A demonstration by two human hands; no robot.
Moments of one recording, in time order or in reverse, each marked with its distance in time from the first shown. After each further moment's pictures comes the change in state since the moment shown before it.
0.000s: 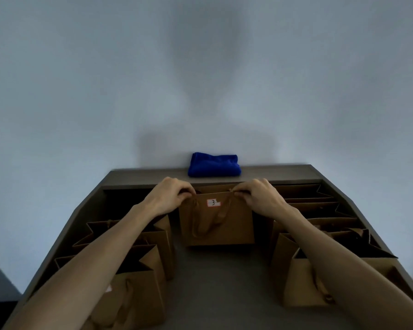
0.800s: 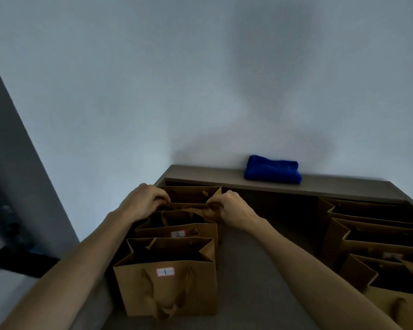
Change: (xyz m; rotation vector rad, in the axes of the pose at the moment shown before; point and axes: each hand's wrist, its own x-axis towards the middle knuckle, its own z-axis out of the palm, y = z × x) left_hand -0.133 -0.124 -0.065 0.113 0.090 -0.354; right_hand 0.050 -0.146 0.104 0.199 -0.206 -0.324
